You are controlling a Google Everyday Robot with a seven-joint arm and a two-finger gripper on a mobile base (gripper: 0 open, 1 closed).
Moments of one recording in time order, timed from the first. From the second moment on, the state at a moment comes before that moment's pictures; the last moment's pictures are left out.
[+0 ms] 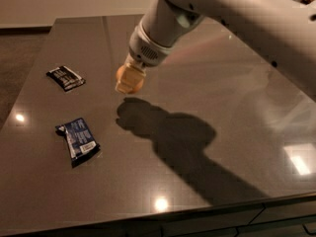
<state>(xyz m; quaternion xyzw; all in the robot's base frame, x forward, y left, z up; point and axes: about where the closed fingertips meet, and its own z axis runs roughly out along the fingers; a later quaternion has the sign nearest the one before) 0.561 0.067 0.915 -0.63 0.72 0.14 0.25</state>
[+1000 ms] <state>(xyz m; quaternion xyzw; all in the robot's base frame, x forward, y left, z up) 0.631 0.164 0.901 -0.64 0.71 0.15 0.26</state>
